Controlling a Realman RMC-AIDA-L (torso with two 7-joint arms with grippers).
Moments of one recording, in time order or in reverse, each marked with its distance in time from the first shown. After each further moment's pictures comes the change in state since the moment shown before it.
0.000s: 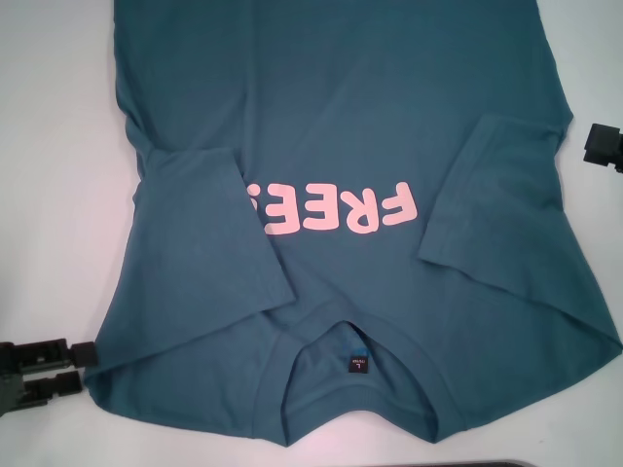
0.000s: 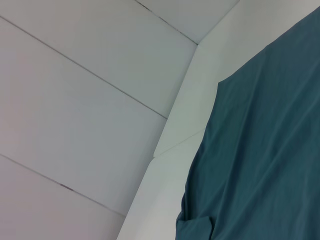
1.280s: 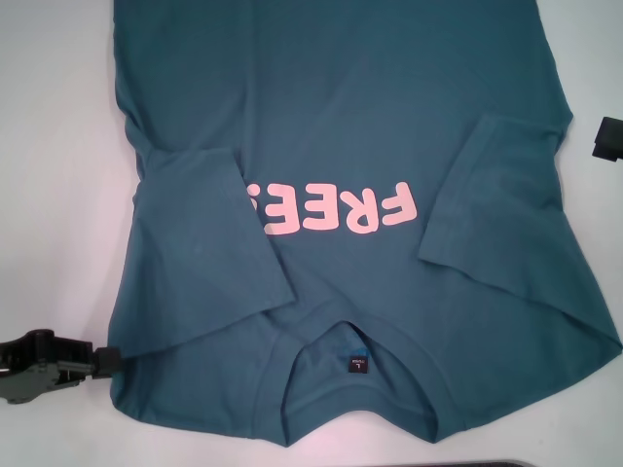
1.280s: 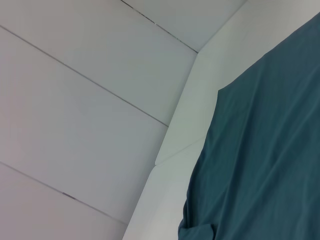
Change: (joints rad) left arm -0.061 -0.089 0.011 -0.178 0.073 0.102 -0.047; right arm -0.003 -0.008 0.026 0.014 0.002 -0.008 0.000
